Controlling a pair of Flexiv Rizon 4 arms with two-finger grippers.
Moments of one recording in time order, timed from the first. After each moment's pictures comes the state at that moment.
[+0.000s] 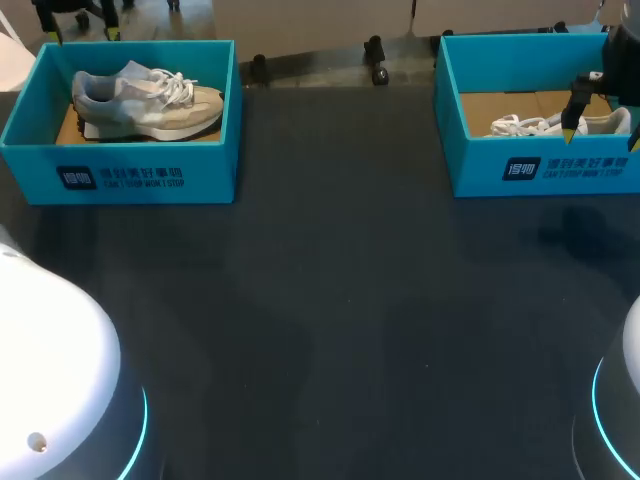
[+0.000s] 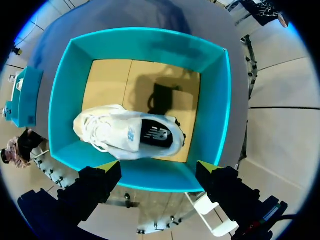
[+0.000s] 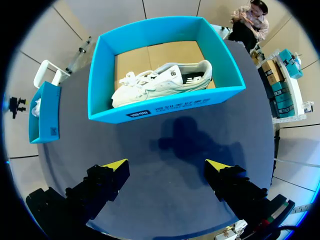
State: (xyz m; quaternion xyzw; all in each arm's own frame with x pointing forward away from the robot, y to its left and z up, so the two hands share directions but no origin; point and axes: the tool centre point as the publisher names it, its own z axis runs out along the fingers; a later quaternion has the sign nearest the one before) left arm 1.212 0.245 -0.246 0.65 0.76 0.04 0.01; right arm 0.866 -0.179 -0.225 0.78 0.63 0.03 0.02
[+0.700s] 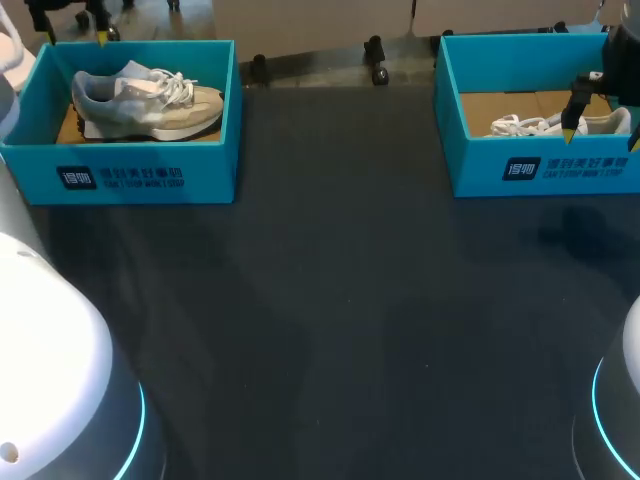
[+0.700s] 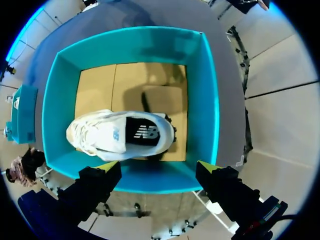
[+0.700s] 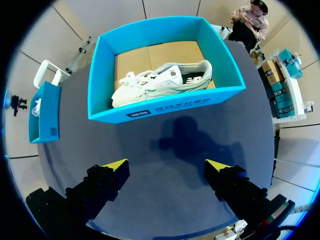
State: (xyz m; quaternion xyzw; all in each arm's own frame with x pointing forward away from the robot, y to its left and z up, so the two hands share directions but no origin) left arm 1.223 0.266 -0.261 0.70 0.71 0.01 -0.01; right arm 0.866 -0.179 -0.225 0.78 0.63 0.03 0.02
